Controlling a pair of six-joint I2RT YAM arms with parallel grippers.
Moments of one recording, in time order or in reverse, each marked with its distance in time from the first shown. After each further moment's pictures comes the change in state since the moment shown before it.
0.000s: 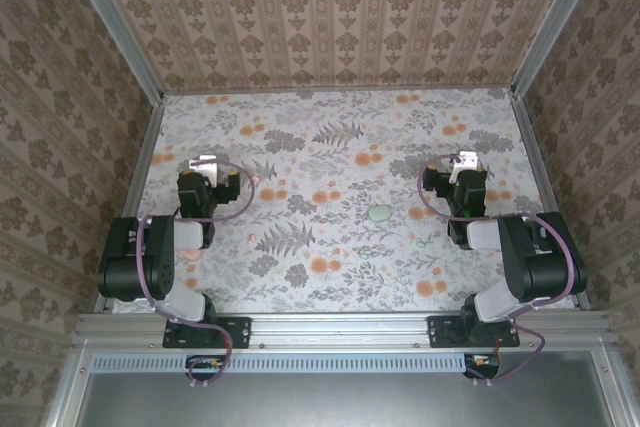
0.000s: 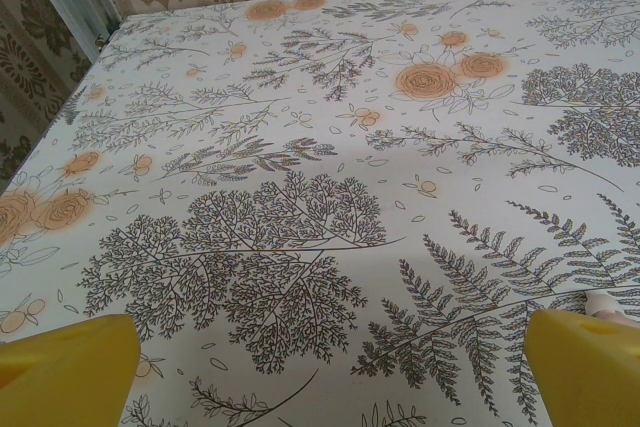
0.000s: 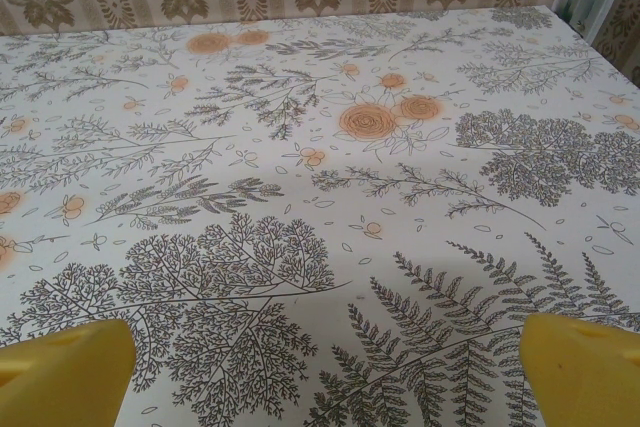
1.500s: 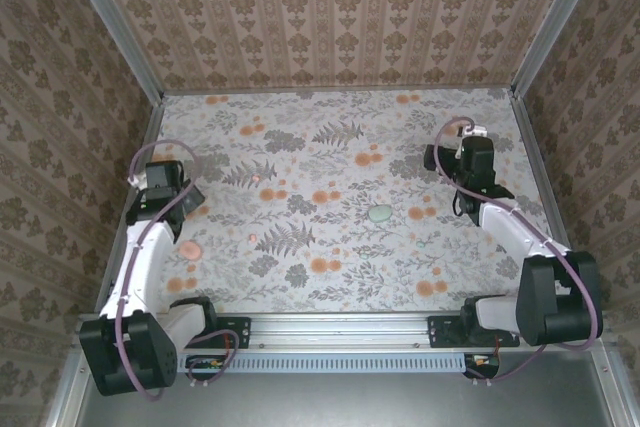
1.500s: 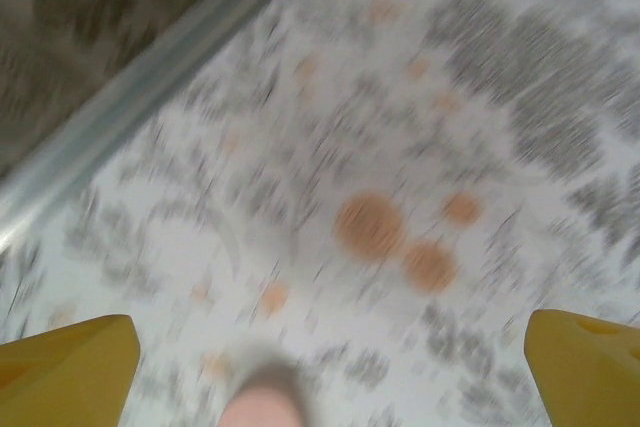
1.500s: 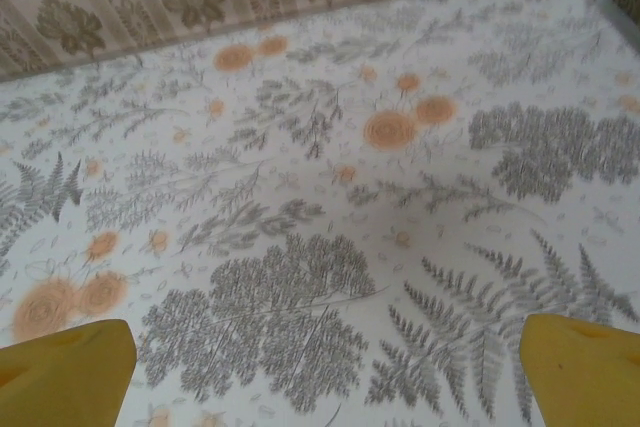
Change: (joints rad) left arm 0.107 -0.500 0.376 -1.502 -0.294 -0.648; right arm 0.025 -0.240 0.350 -0.782 -0.026 0.181
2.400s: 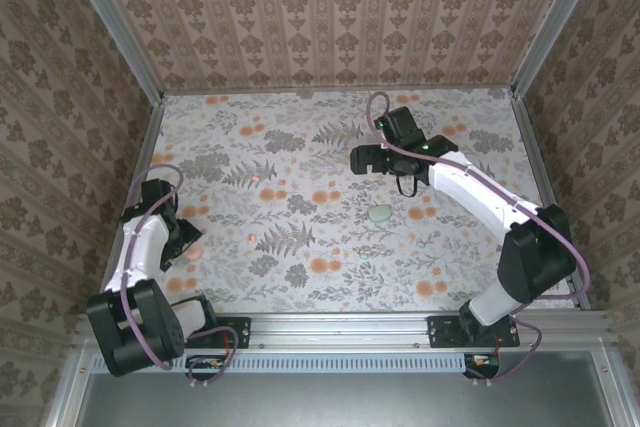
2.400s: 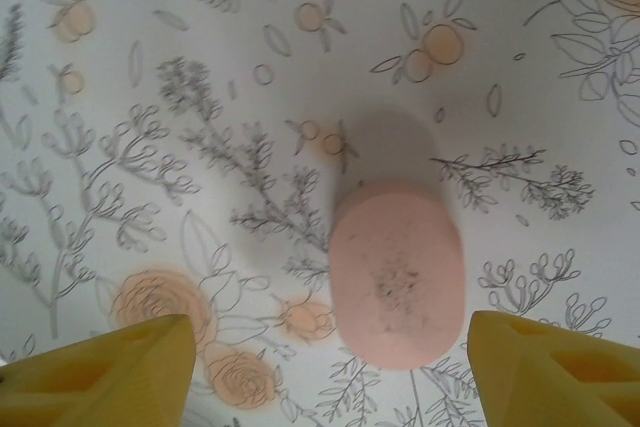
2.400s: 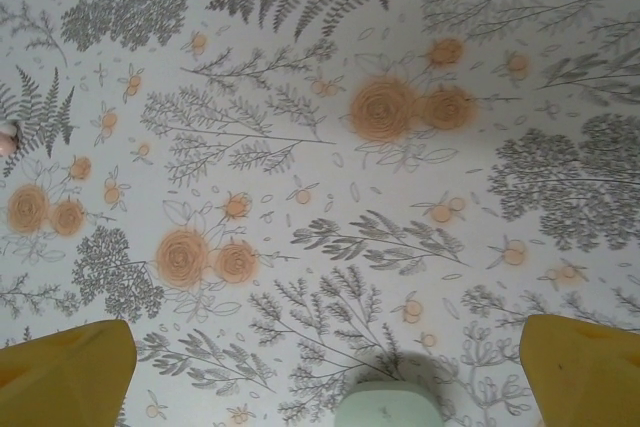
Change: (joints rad) left arm 0.155 0.133 -0.067 -0.189 0.201 -0.046; right arm 0.425 0.290 0.562 -0.631 -0.101 0.142
